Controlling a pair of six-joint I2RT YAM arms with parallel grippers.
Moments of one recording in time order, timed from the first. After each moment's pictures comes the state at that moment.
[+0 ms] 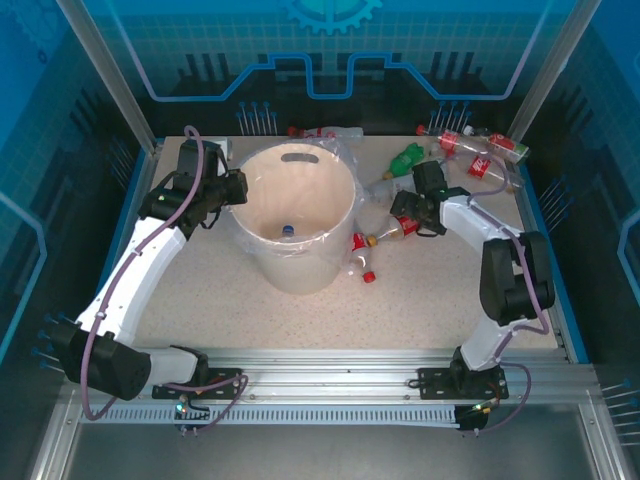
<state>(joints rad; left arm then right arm) -0.23 1.30 1.35 -0.73 -0.03 -0.35 0.19 1.76 1.20 -0.51 0.14 0.63</state>
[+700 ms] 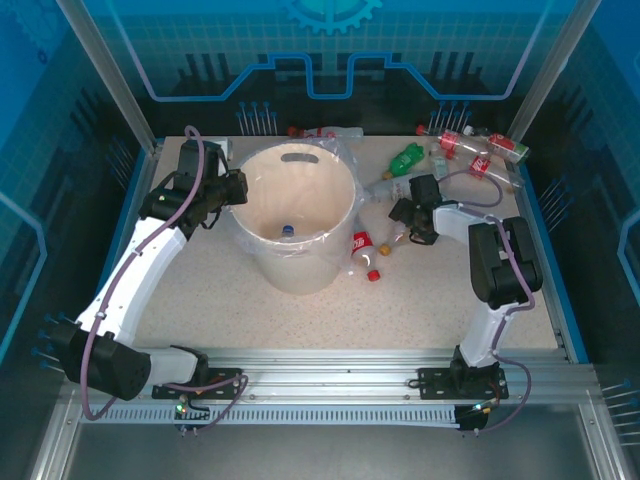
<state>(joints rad) -0.23 1.30 1.35 -0.73 -0.04 -0.35 0.17 1.86 1.11 -0.29 0.10 0.77</state>
